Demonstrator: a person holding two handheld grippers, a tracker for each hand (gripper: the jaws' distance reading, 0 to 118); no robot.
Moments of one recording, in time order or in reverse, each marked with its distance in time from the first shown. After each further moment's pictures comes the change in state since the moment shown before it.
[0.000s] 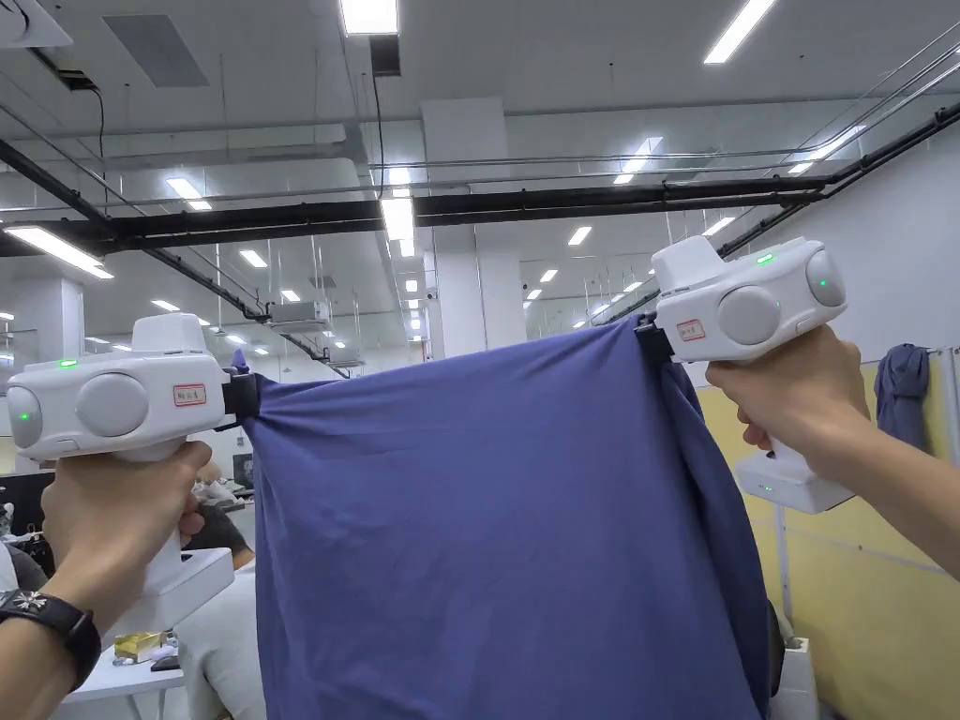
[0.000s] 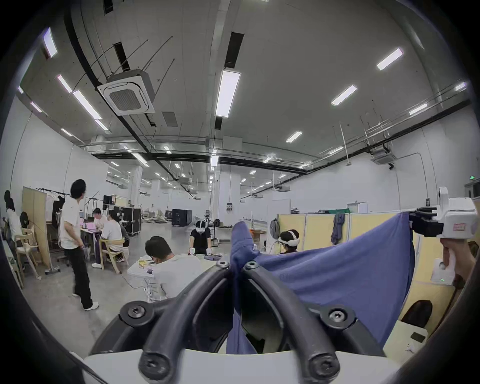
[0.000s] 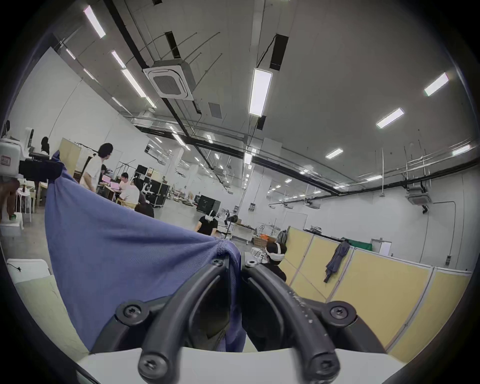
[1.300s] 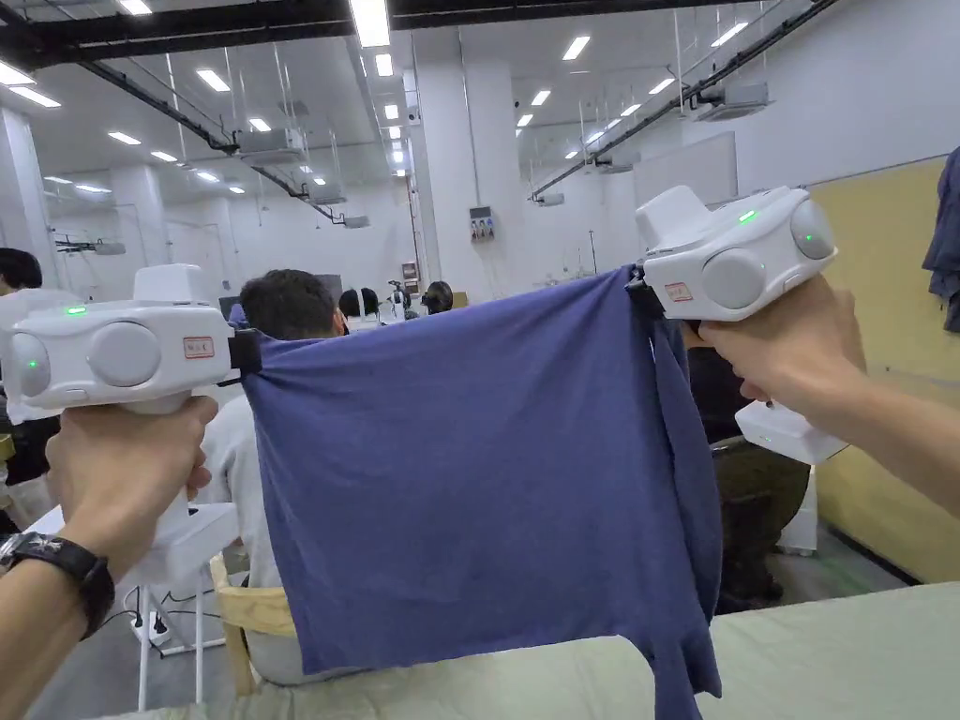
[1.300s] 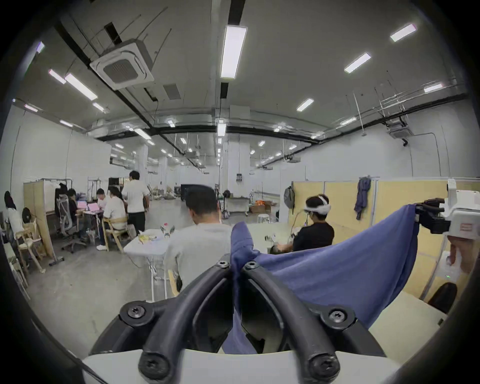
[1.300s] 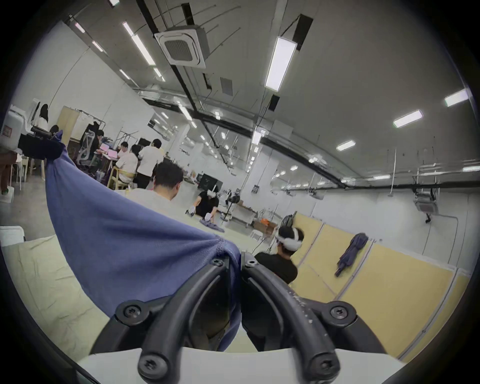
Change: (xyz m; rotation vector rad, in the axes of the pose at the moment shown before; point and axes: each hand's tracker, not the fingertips) left arm -0.039 -0.191 -0.249 -0.229 0.049 -0.033; right arm -0.069 -0.184 -0.266 -0.176 0.044 0.072
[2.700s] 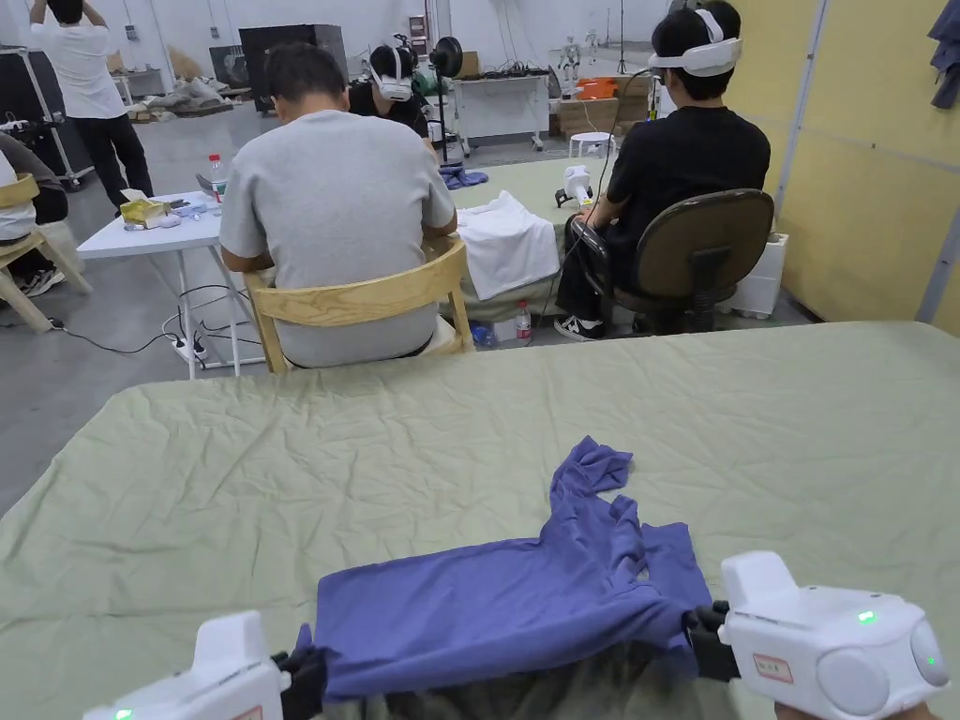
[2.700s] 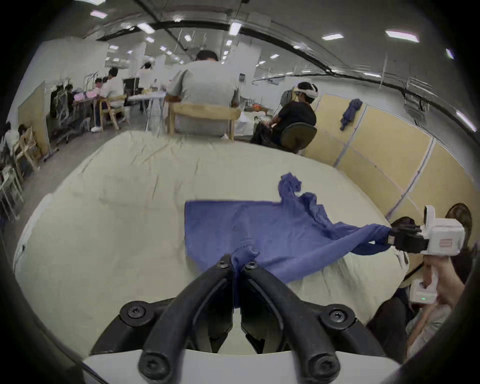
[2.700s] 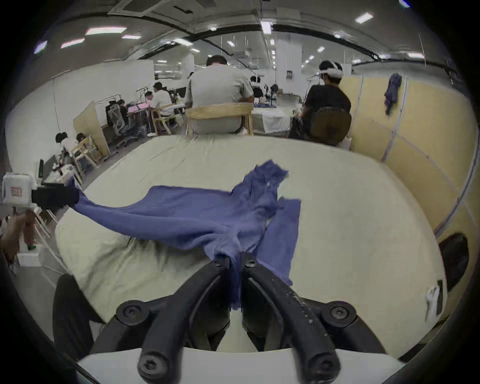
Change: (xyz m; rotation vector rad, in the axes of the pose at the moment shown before) left arm 0.034 -0.434 0.391 -0.607 -0.081 0.279; right arm -0.171 -0.415 0.379 -0.597 0.376 -0.341
